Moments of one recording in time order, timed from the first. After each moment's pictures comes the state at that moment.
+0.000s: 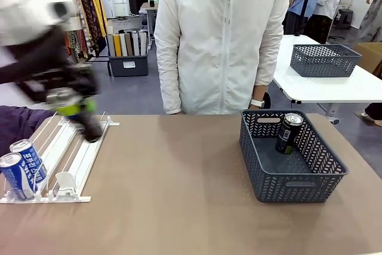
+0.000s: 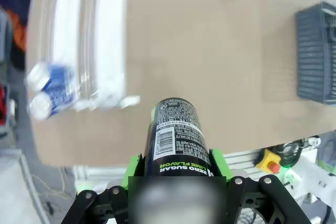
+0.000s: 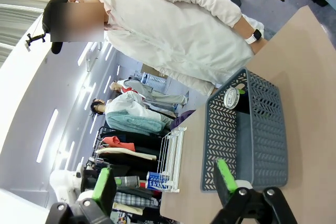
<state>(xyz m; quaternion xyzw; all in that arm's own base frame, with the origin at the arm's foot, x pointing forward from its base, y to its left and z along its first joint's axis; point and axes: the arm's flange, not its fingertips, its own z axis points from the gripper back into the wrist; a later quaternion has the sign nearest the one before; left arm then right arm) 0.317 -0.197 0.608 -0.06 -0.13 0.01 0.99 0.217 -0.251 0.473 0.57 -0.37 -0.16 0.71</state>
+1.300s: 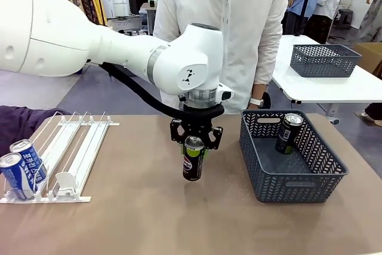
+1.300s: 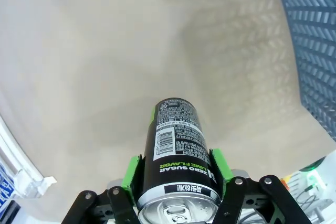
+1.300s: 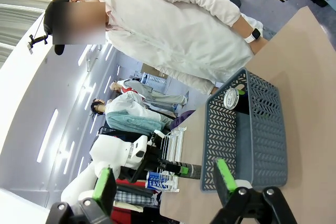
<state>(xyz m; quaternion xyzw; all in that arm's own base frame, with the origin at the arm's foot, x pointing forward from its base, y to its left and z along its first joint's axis) 0.442 -0.448 0.409 0.02 0.01 -0.16 0.99 0.217 -0.252 0.474 0.57 -0.37 -0.16 0.71</state>
